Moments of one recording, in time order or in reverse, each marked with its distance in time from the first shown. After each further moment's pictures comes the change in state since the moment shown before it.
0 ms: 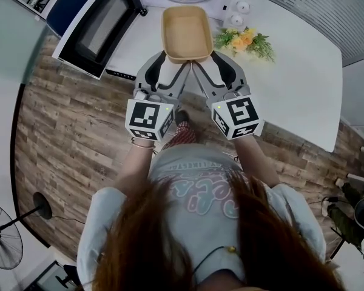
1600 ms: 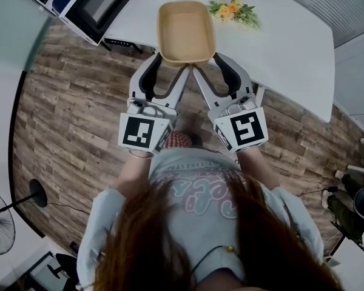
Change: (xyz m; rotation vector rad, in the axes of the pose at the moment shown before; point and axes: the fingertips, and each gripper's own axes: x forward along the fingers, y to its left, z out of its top) left arm -0.135 -0.125 0.048 0.013 -0.124 0.017; right arm -0.166 0.083 0.039 -0.078 -0.095 0.029
